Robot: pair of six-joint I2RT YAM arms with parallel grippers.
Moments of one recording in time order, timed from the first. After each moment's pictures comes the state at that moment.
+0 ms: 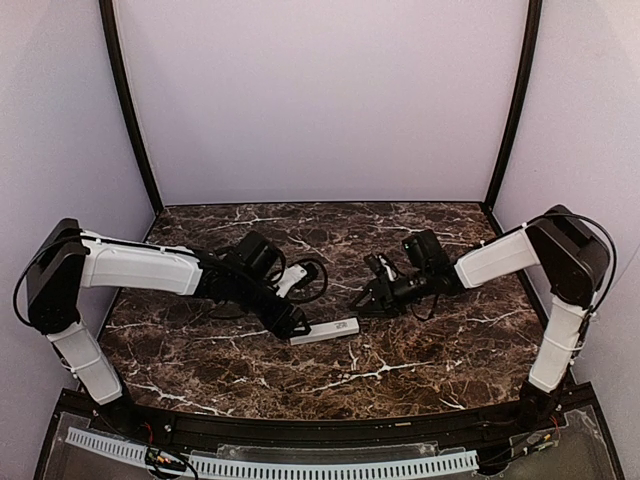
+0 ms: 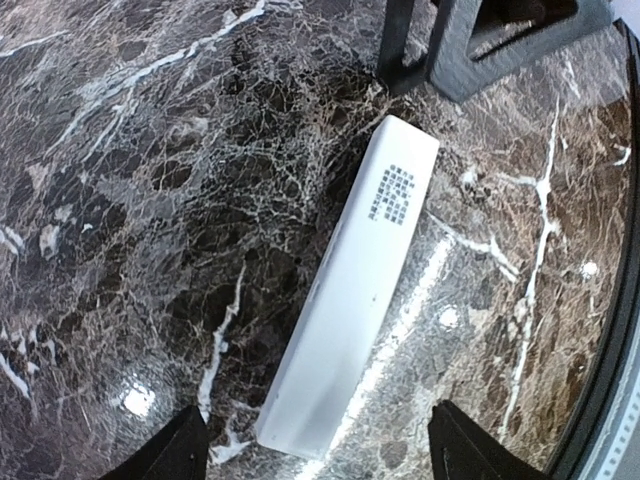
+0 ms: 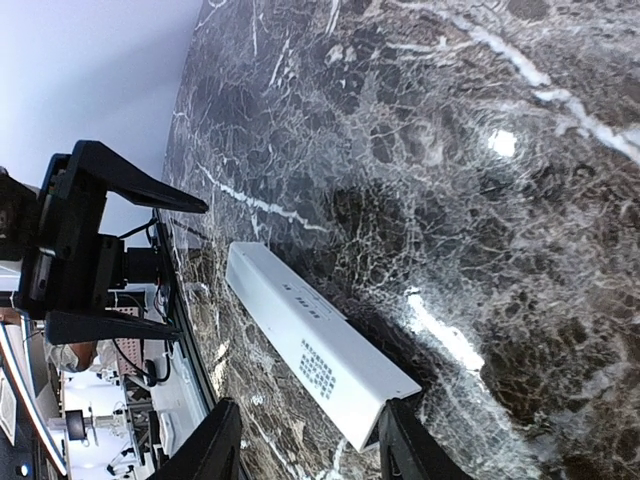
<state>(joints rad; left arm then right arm) -0.84 1.68 1.02 -0.31 0.25 -0.03 0.60 1.83 0.89 0.12 -0.84 0.58</state>
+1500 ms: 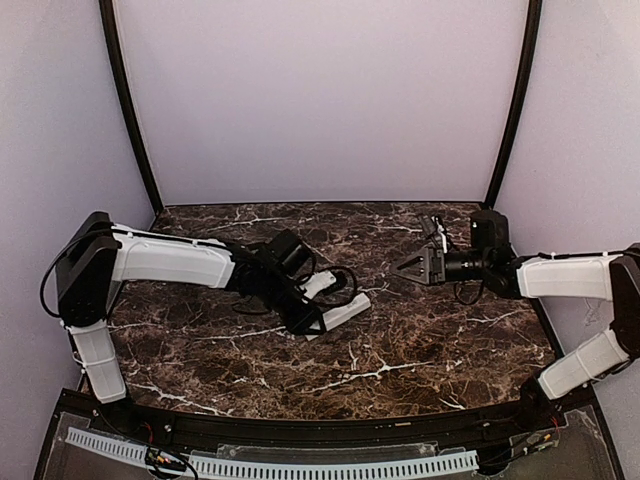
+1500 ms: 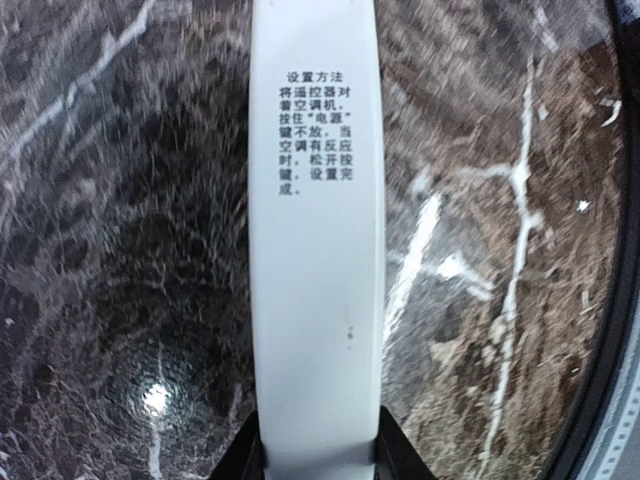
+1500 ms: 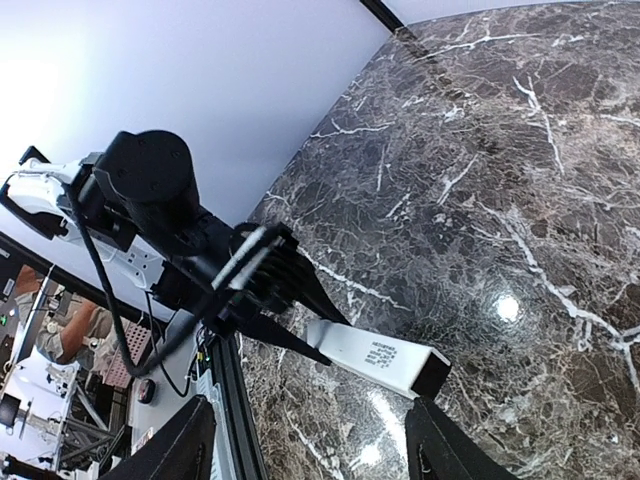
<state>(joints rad) -0.91 1.88 1.26 -0.48 0.27 0.10 0.41 1.38 0.65 0.31 -0.95 0.51</state>
